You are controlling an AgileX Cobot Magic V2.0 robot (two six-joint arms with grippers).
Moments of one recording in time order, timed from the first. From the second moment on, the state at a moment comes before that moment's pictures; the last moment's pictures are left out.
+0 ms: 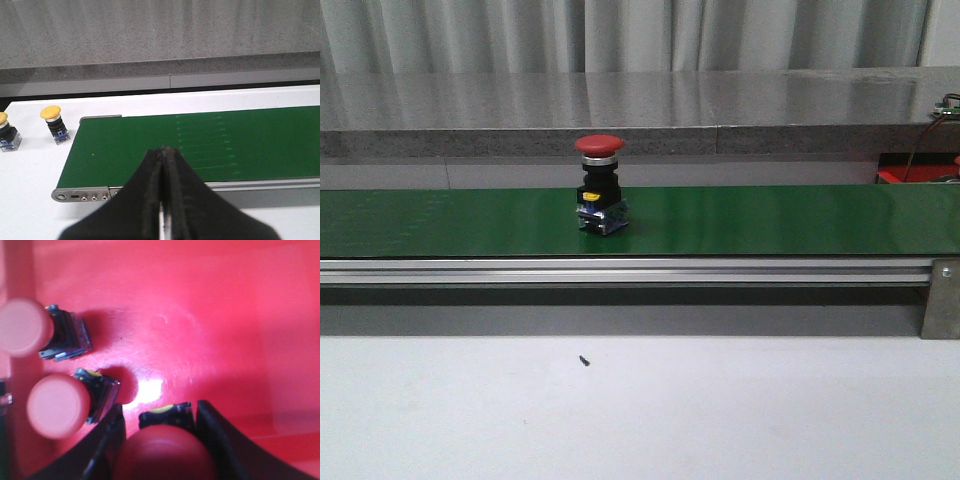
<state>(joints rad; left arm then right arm) 0.11 0.43 -0.50 -0.22 0.45 0.23 -0.46 2.03 -1.69 0.29 0.85 -0.37</state>
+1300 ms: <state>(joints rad) 0.11 0.43 -0.50 -0.22 0.45 0.23 -0.41 1.89 -1.77 0.38 1.01 -0.38</state>
